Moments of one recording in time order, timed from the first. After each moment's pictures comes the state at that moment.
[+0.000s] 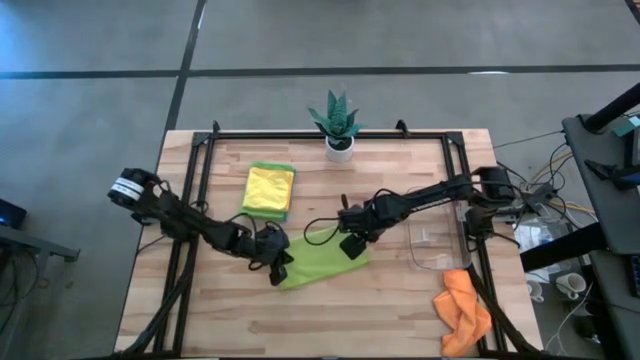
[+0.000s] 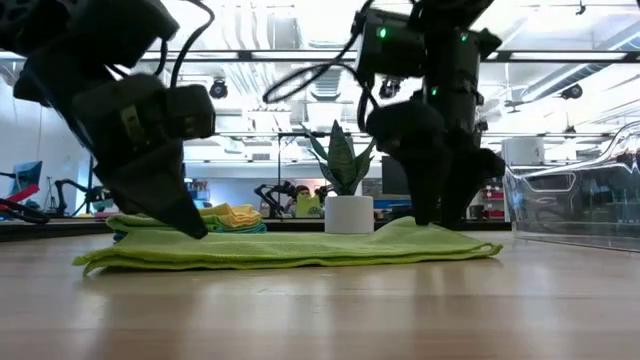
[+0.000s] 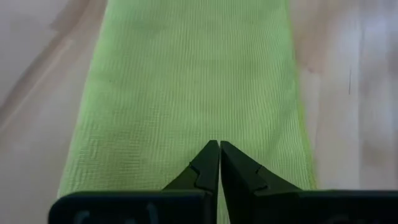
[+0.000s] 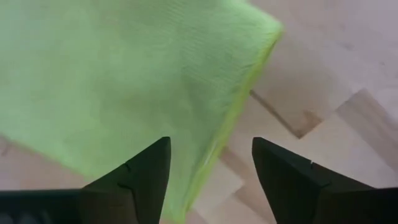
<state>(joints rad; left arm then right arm) -0.35 1.54 0.55 0.21 -0.19 -0.75 0.08 1.84 1.16 -0.72 -0.06 0.92</state>
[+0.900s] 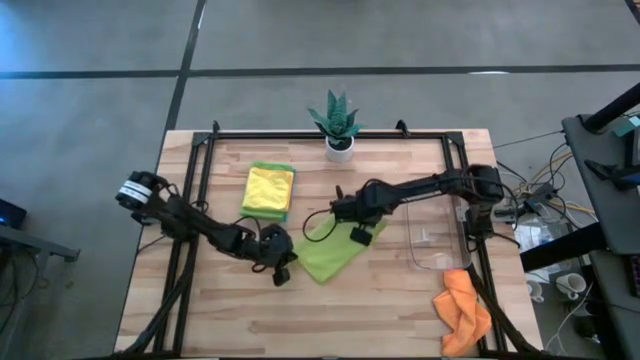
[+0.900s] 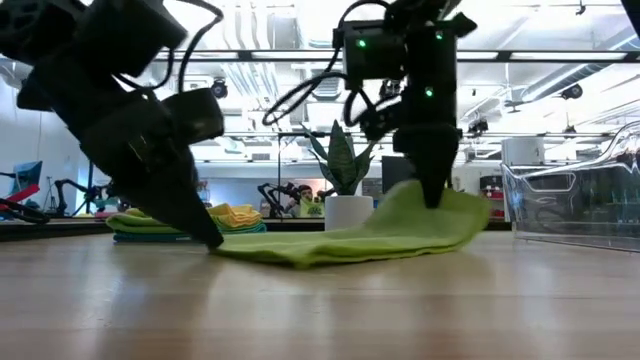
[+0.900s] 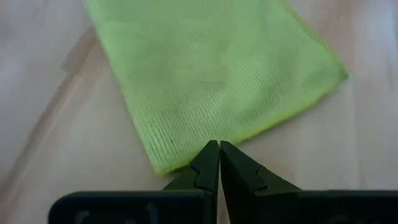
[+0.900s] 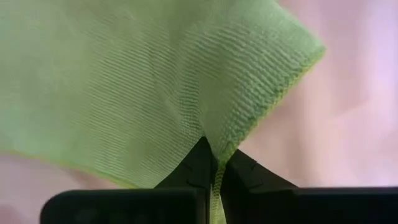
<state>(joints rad) -0.34 1.62 0.57 0.26 -0.28 -0.59 0.01 1.90 1.36 -1.06 0.25 0.38</state>
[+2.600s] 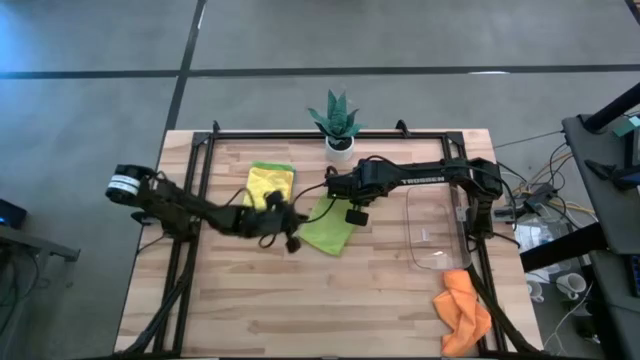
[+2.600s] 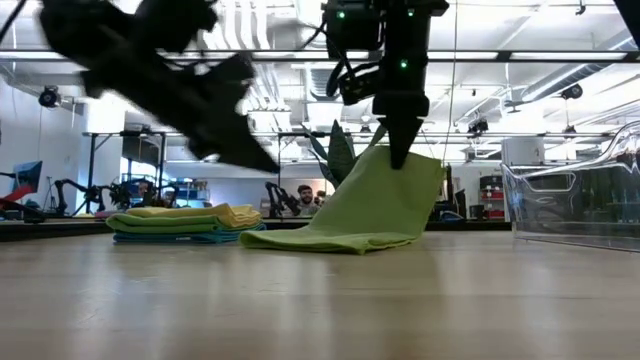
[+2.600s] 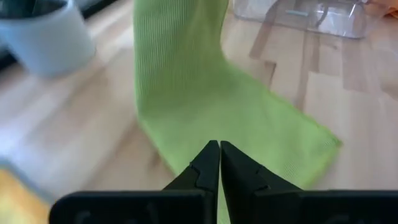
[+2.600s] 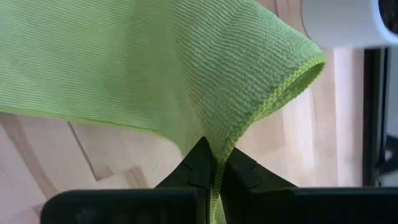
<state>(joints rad) -0.16 1.49 0.57 0.38 -0.48 -0.30 -0.08 1.90 1.56 -1.15 0.31 0.13</state>
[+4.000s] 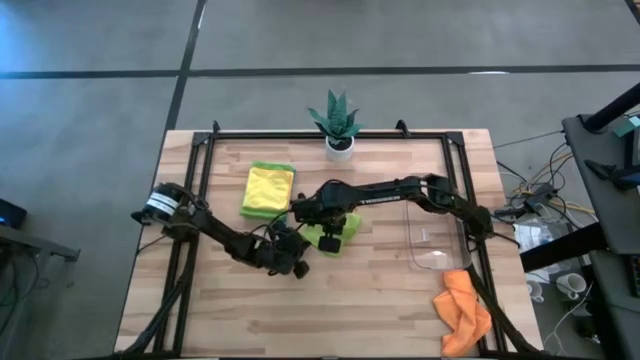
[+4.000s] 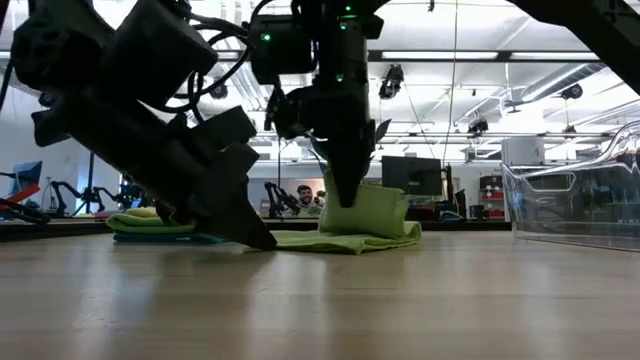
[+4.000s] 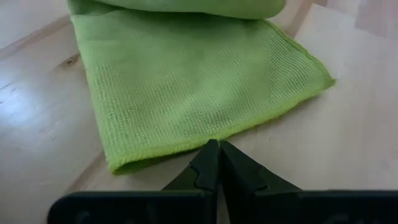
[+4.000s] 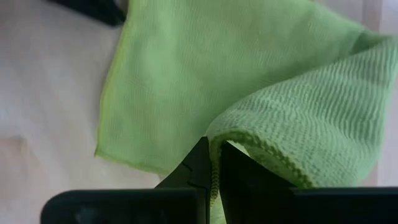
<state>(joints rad) -0.37 1.85 0.68 0.40 -0.62 -0.69 0.01 2.29 1.98 -1.25 0.02 0.20</state>
